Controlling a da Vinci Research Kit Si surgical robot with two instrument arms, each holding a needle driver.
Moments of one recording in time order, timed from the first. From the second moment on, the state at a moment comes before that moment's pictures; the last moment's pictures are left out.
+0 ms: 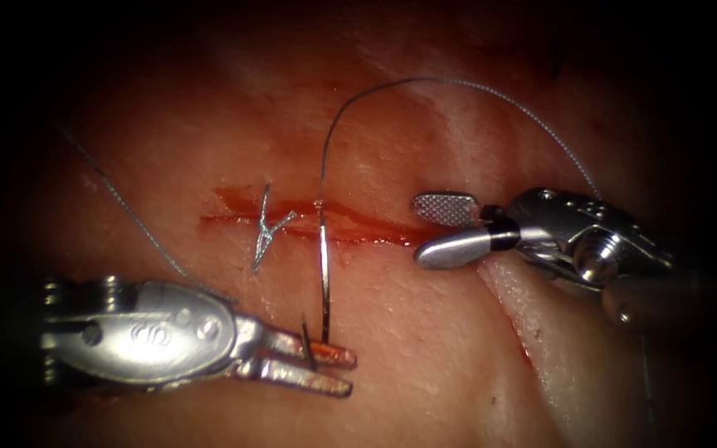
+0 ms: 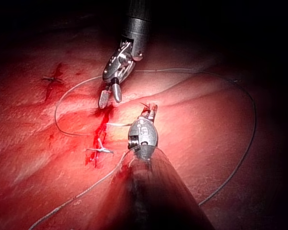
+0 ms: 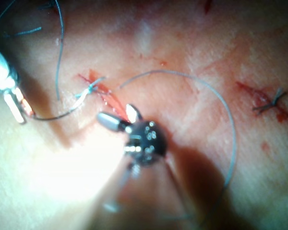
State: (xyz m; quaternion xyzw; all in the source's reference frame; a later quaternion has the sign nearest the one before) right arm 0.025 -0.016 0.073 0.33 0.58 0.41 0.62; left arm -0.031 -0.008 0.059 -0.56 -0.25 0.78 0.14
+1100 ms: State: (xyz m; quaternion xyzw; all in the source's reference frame) right arm 0.024 -0.014 0.068 0.45 0.48 0.54 0.52; left arm -0.034 -0.009 0.061 -0.51 -0.08 0.86 0.03
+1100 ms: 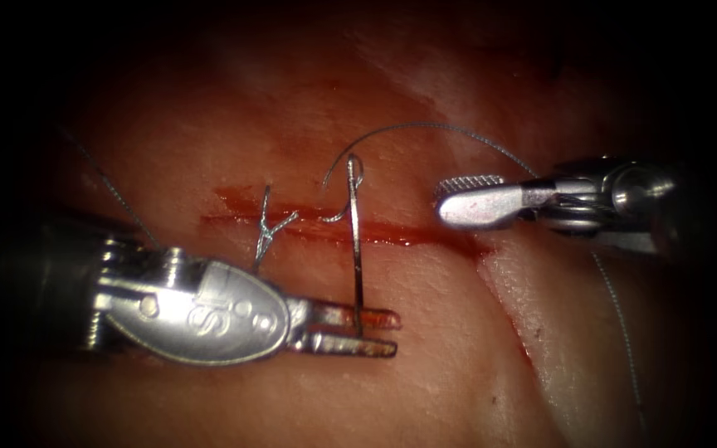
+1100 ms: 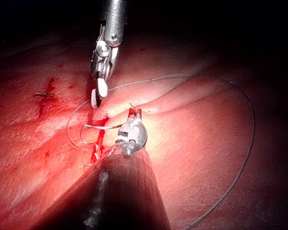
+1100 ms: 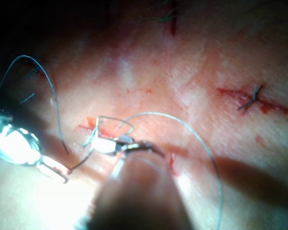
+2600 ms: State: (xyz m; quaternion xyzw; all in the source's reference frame) right arm 0.028 -0.014 0.072 0.35 0.57 0.40 0.63; left arm -0.034 -0.008 0.061 -0.50 -0.13 0.86 0.03
